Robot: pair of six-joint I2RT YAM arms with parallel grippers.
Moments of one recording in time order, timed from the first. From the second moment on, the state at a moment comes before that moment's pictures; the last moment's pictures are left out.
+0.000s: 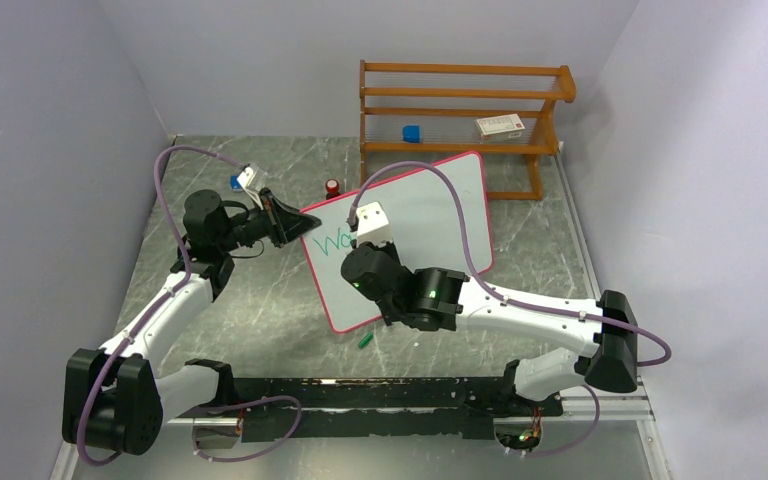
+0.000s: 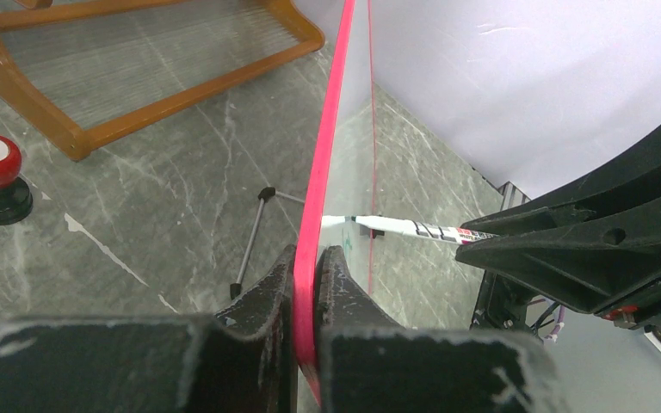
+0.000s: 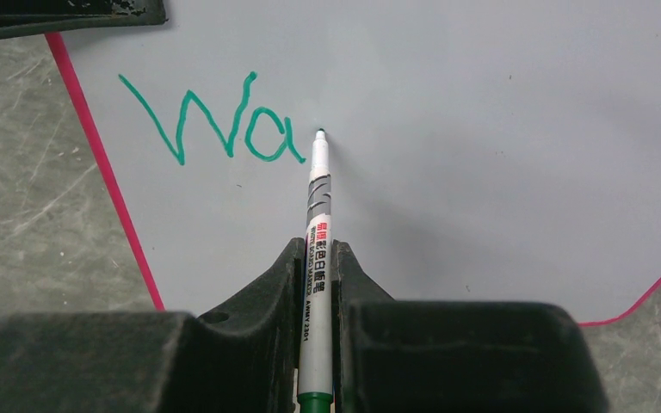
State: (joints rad) left arm -0.18 1.12 0.64 0.40 0.87 -0.42; right arm 1.26 1.37 1.18 -0.44 0.83 0.36
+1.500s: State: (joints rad) left arm -0.18 1.13 0.64 0.40 0.86 -0.42; right arm 1.24 1.38 1.18 -0.46 0.78 0.39
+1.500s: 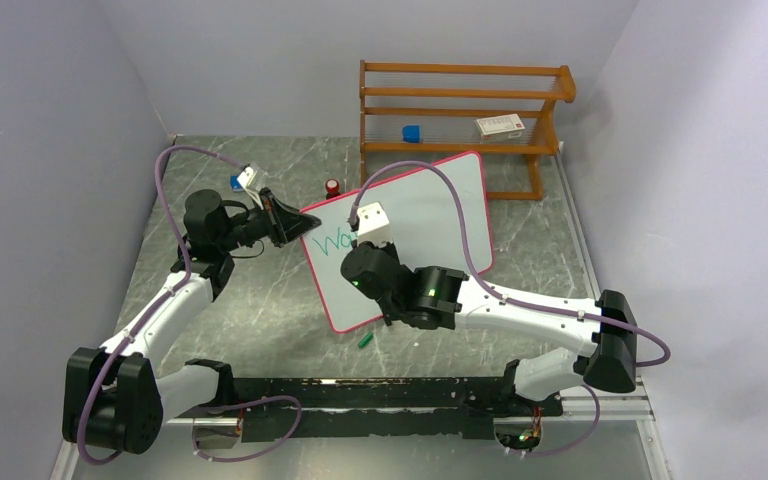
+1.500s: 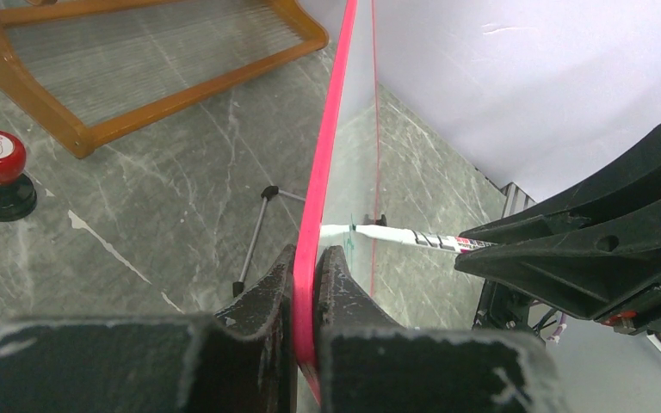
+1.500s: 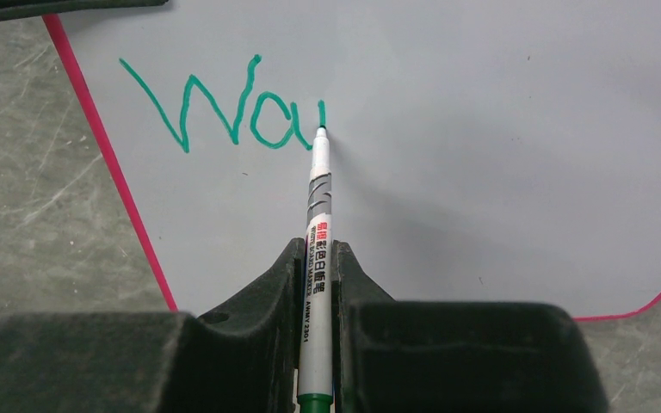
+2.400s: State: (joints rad) left arm -0.18 1.13 0.64 0.40 0.86 -0.42; right arm 1.24 1.38 1.18 -0.50 0.76 0.42
